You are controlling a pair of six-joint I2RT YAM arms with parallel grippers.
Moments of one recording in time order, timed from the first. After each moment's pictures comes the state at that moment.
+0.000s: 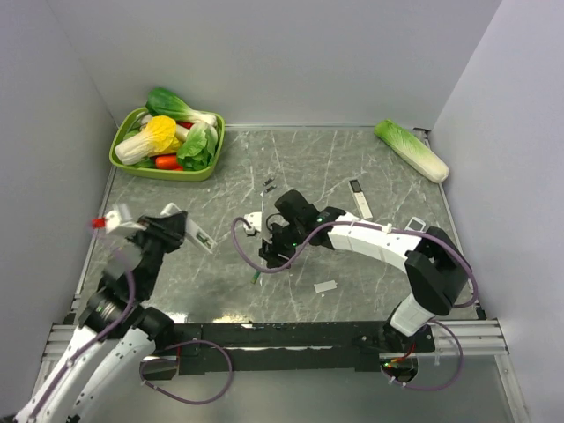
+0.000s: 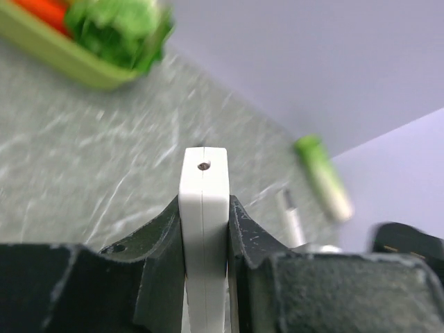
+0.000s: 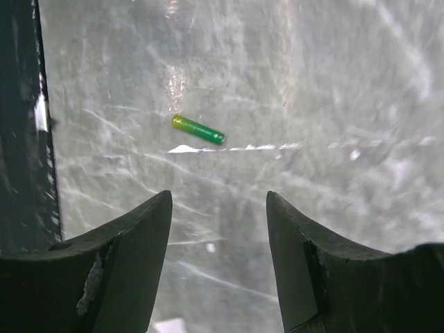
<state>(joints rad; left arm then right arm) -0.53 0.37 0.58 -0.30 -0.44 -0.82 0.85 1.59 1.04 -0.36 -0.49 -0.46</state>
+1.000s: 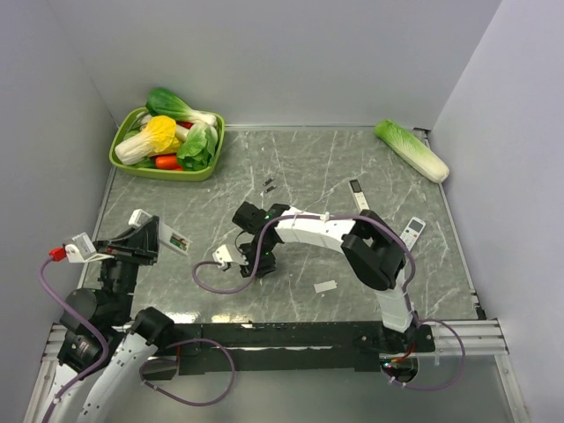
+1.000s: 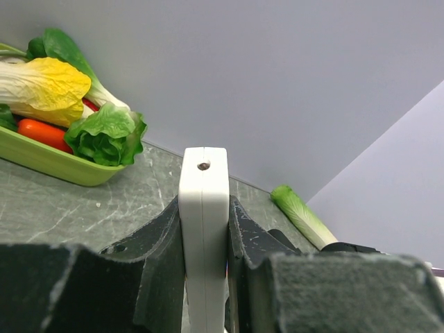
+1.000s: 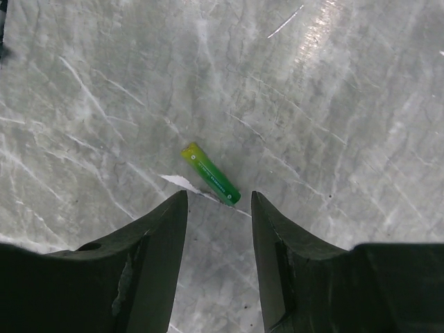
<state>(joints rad) -0.53 0.02 0.59 -0.25 -0.44 -0.53 0.99 2.01 1.47 -0.77 -0.45 -0.97</state>
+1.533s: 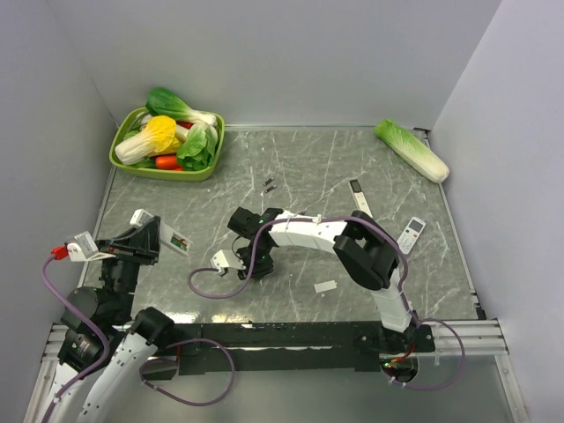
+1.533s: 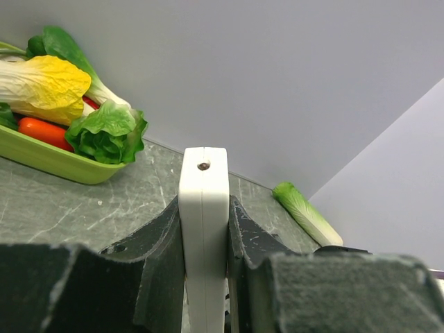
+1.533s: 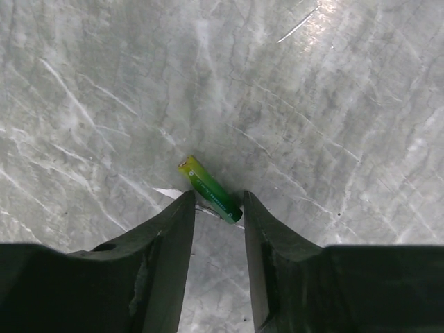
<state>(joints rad) -0.53 0.03 0.59 -0.26 -0.43 -0.52 1.02 2.06 1.49 -0.78 -0.39 -0.97</state>
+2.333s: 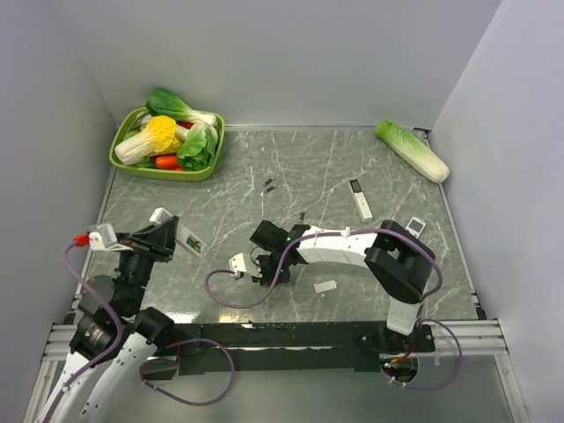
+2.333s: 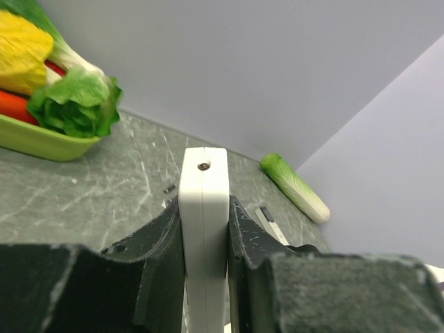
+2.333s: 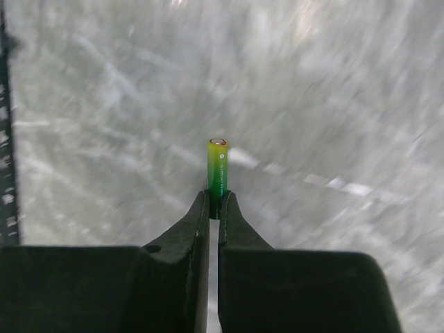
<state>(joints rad) -0.52 0.06 0.53 -0.22 -0.34 -0.56 1.03 1.82 1.14 -0.54 -0.34 -0.72</state>
